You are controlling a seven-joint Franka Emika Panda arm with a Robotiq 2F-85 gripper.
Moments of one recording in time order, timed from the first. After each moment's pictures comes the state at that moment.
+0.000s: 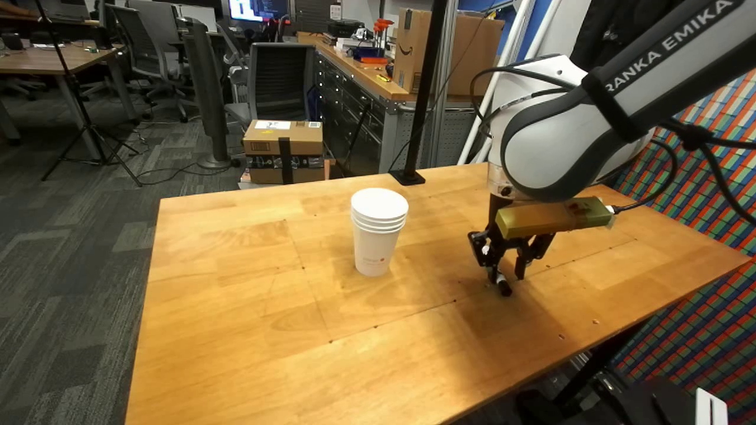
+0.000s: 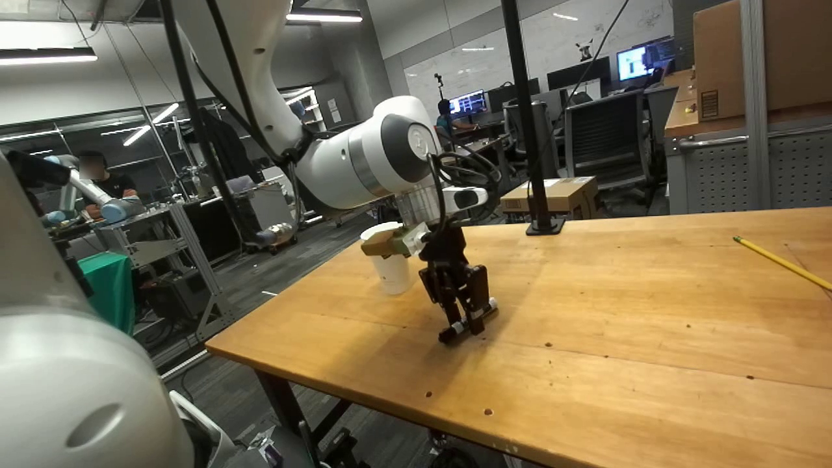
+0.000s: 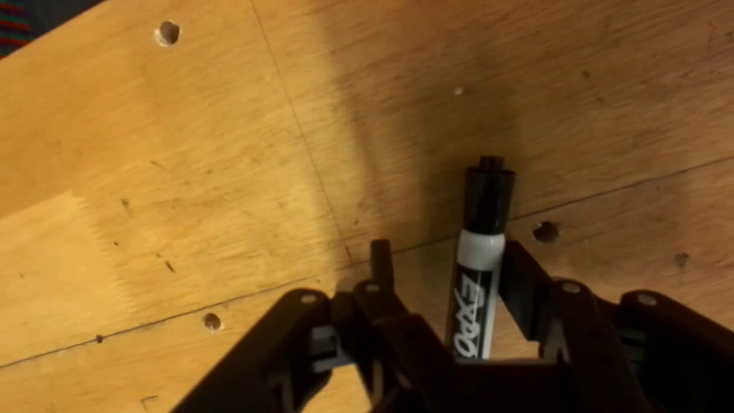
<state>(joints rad) 0.04 -0.03 0.05 -2.57 -0.26 2.38 0.54</state>
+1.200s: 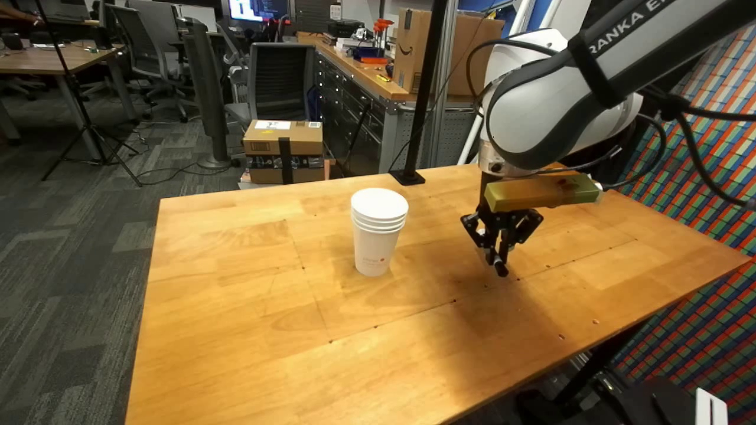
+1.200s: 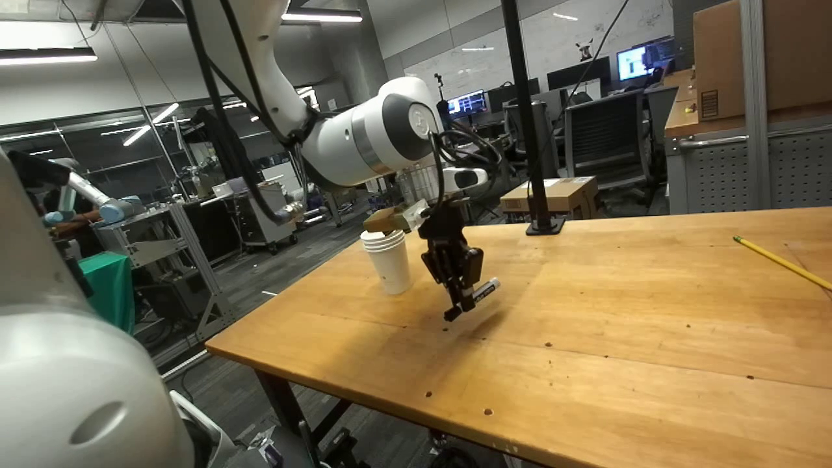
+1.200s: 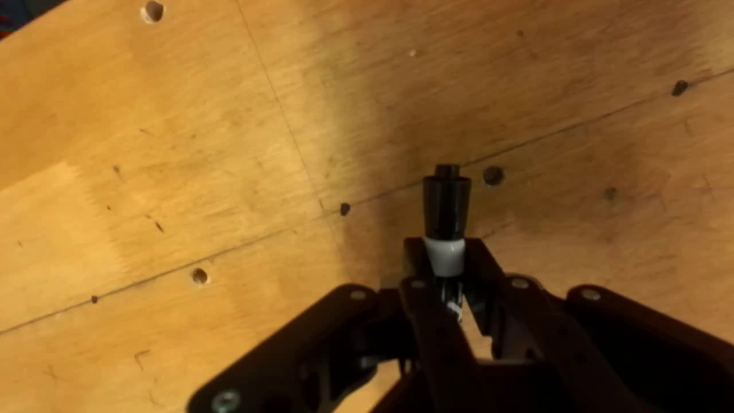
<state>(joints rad) 0.04 -0.02 0.06 -2.48 -0.20 2.30 0.52</state>
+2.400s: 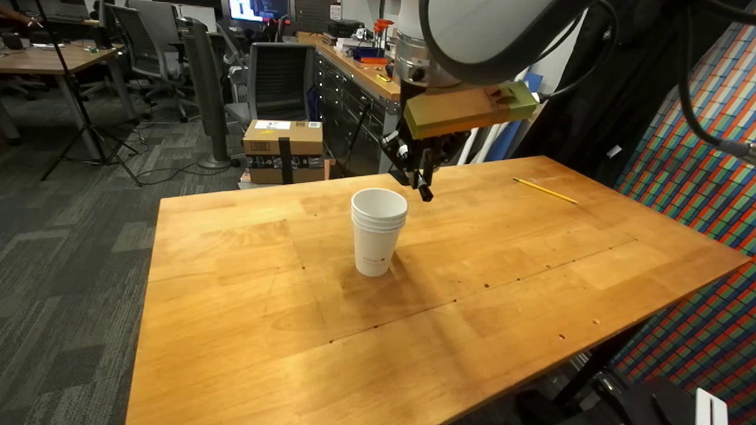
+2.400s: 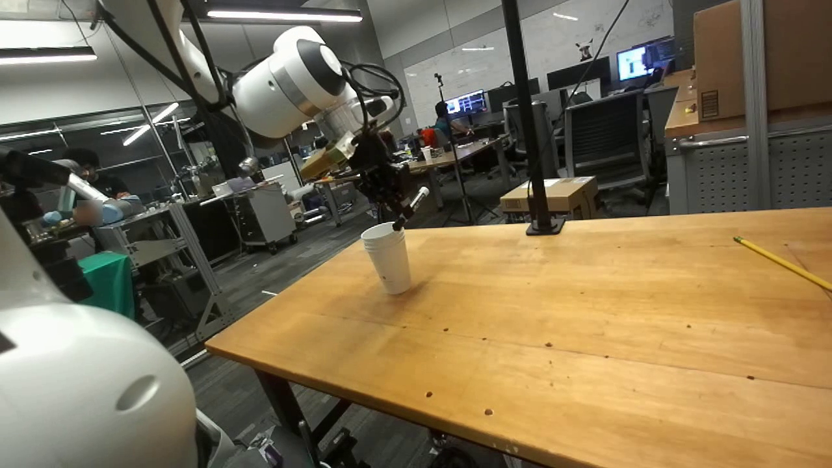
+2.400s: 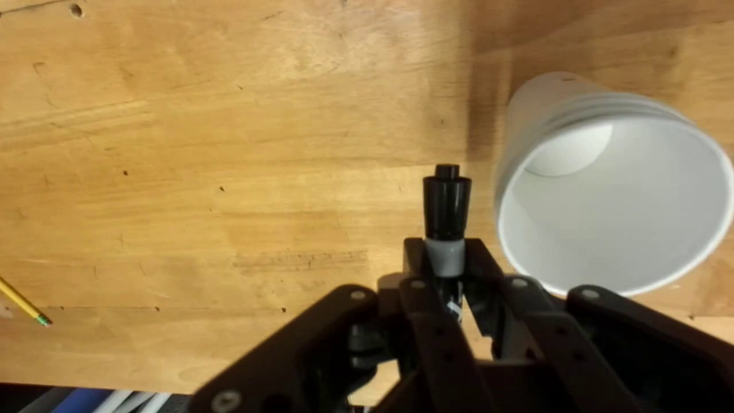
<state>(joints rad) 0.15 -0.12 0.26 -2.28 -0.33 2.26 0.64</state>
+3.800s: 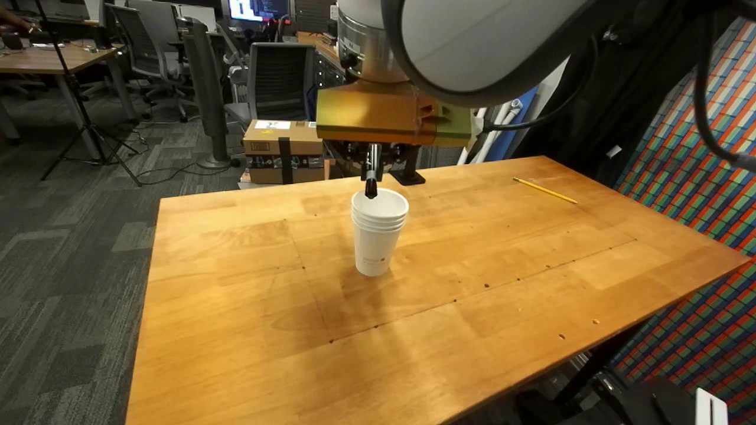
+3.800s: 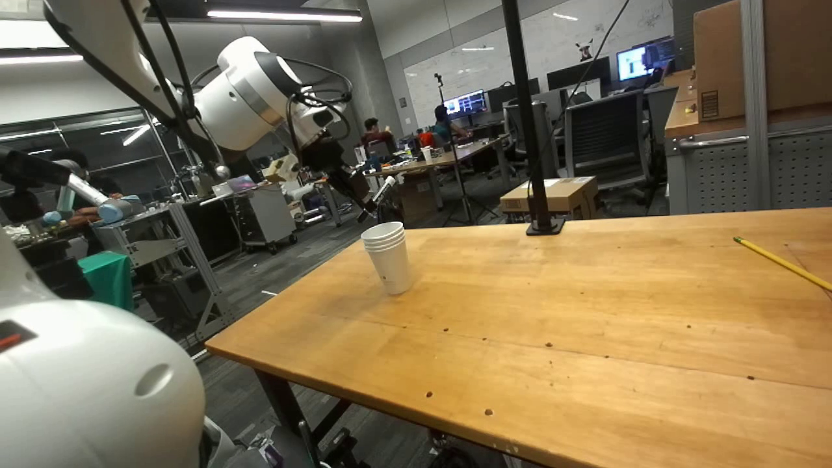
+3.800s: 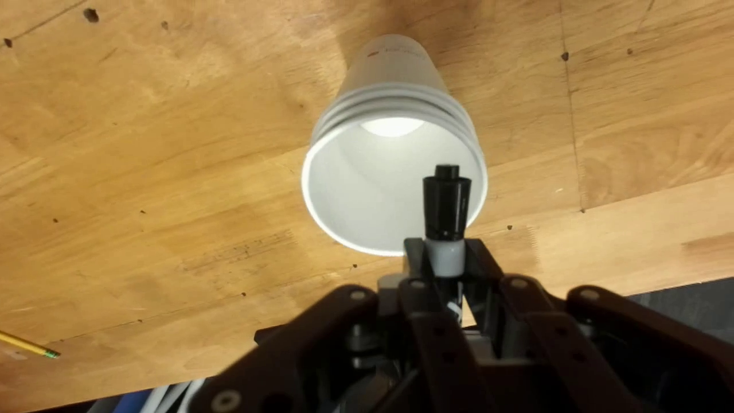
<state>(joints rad) 0.21 -0.15 0.36 -2.30 -0.42 2.38 1.11</state>
